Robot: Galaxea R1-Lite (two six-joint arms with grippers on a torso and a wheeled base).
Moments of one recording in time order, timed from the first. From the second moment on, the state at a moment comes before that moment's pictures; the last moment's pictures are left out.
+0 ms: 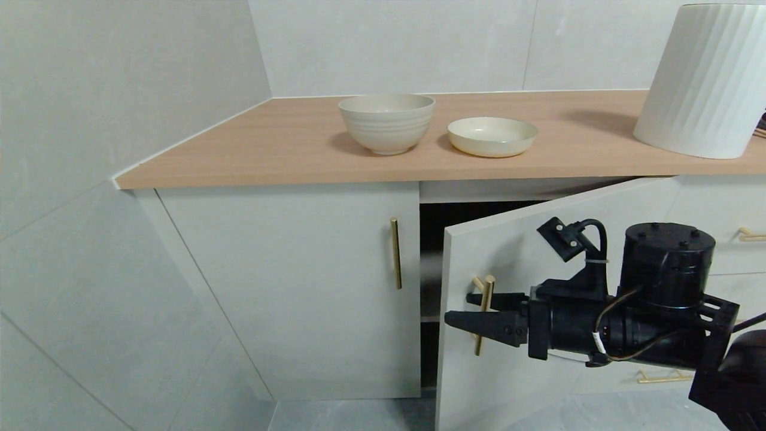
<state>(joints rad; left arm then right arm) 0.00 0.00 0.00 0.00 0.01 0.00 0.62 1.72 -0.58 -0.99 0.59 0.44</state>
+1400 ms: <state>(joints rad) -0.13 1.06 -0.62 -0.26 -0.43 -0.05 0.64 1.70 -0.55 -0.99 0.59 0.44</state>
